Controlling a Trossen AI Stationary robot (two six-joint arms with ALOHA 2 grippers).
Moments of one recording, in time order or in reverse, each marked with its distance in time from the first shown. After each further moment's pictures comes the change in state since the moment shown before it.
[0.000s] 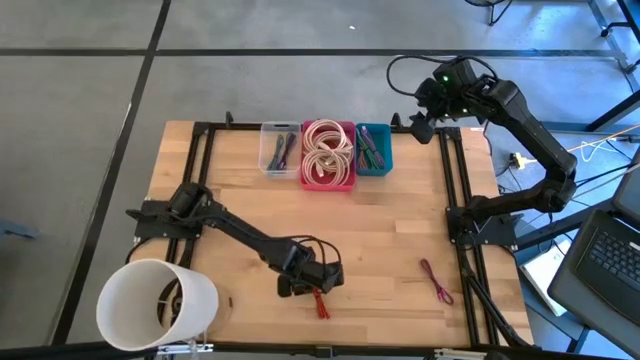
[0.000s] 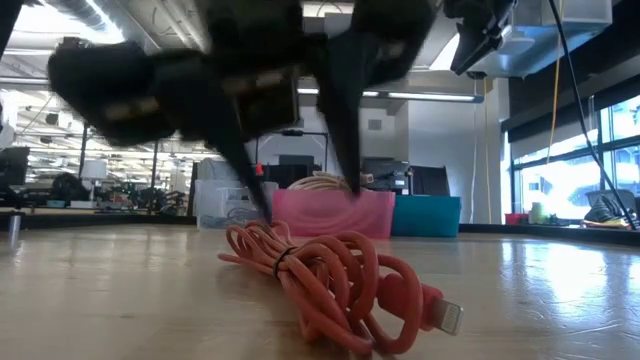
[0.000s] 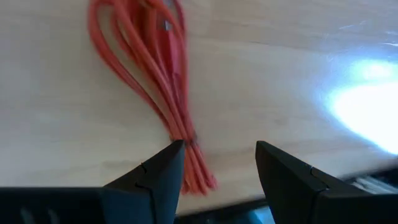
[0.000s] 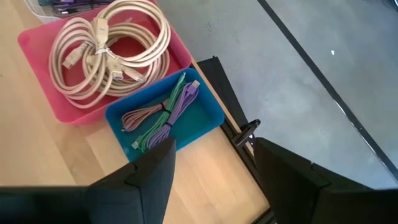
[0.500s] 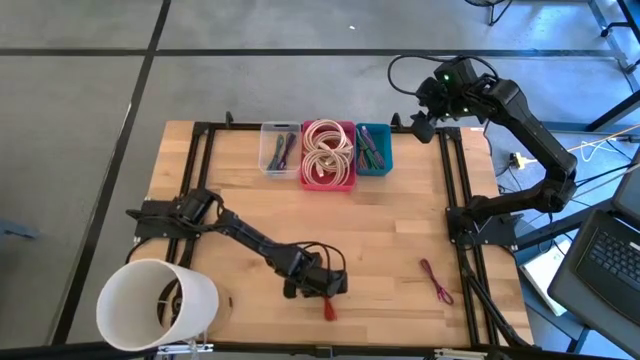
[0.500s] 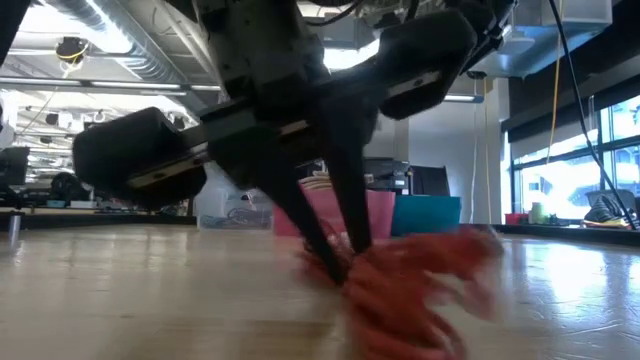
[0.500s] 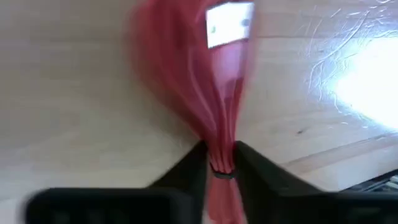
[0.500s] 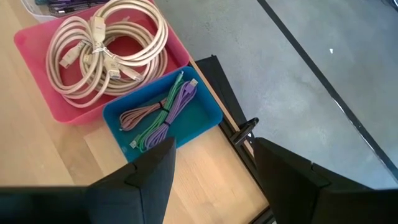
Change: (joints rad) left arm 0.003 0.108 0.001 0.117 -0.010 0.113; right arm -0.010 0.000 0.000 -0.003 0.000 -0.001
